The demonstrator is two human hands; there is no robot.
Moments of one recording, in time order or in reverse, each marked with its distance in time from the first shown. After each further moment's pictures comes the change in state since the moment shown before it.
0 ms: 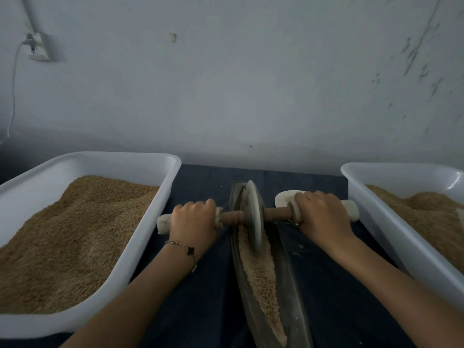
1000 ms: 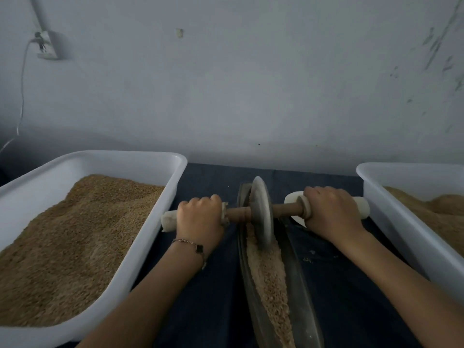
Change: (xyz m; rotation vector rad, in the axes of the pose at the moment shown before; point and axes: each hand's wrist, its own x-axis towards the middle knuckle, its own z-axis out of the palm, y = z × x) left_hand 0.011 -0.001 0.002 0.051 0.050 -0.067; right_hand 0.025 0.006 0.016 -0.016 -0.002 -0.002
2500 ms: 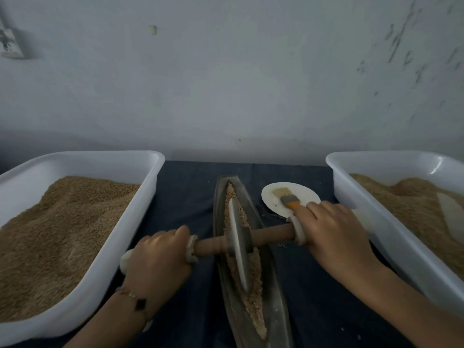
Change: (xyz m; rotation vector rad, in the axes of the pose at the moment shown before) left_hand -0.078 -0.007 -0.033 -0.086 -0.163 0.073; right_hand -0.081 -0.008 -0.066 0.008 0.102 -0.111
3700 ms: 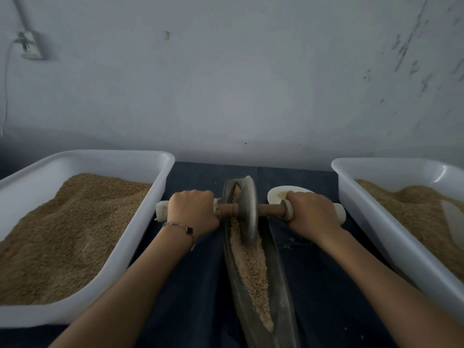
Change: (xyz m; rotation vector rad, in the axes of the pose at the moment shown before) left_hand 0.086 0.005 0.011 0.118 0.034 0.015; right_hand 0.048 0.017 0.071 0.107 -0.281 0.196
